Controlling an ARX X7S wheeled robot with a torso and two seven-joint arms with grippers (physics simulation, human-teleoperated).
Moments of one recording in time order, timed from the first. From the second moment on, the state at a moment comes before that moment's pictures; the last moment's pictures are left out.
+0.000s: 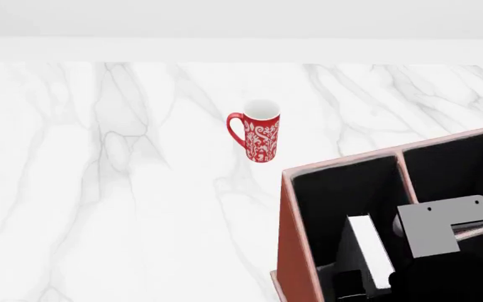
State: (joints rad) left arm 0.07 -0.60 -0.23 0.92 -0.59 -0.51 -0.34; right arm 0.75 0.82 -0.57 -0.03 1.23 0.95 0.39
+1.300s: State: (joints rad) left arm 0.08 -0.62 -0.25 0.93 -0.62 -0.49 -0.37; right arm 0.70 0.95 -0.32 -0.53 1.42 0.83 0.71
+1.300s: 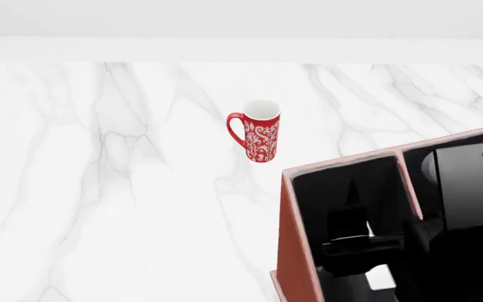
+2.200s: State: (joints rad) left arm 0.10 -0.63 -0.29 0.95 -0.67 -0.48 -0.39; right arm 0.34 1.02 -0.05 -0.93 1.30 0.56 0.85
